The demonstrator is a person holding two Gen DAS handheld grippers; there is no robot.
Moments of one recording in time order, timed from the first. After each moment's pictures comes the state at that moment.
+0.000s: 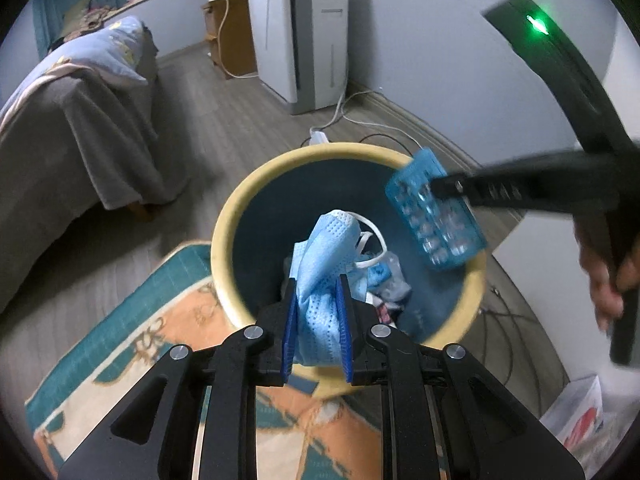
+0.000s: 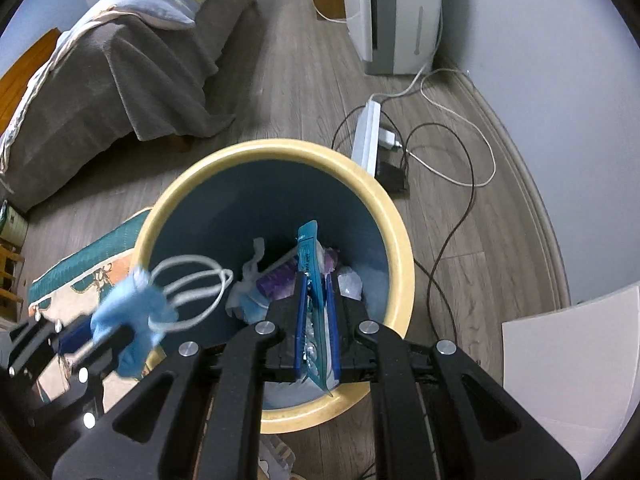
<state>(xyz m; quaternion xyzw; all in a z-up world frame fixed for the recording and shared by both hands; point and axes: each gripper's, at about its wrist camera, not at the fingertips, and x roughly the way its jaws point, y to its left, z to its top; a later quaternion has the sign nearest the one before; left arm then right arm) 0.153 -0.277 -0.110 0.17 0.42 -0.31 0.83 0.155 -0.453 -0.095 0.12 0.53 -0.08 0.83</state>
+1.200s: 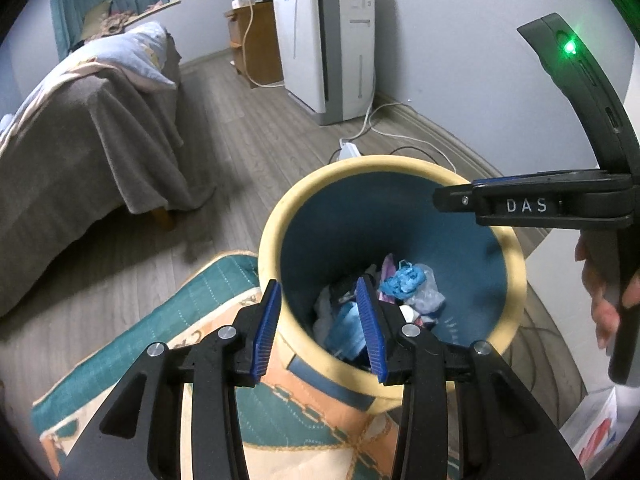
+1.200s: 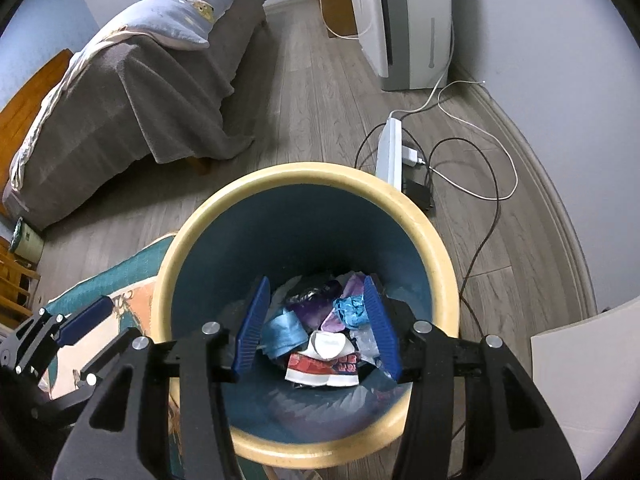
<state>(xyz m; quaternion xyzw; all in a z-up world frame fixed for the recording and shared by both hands) 0.169 -0.256 -0.108 0.17 0.40 -0.29 0.85 0.162 -0.441 -0.092 0.15 0.49 -0.06 0.86</state>
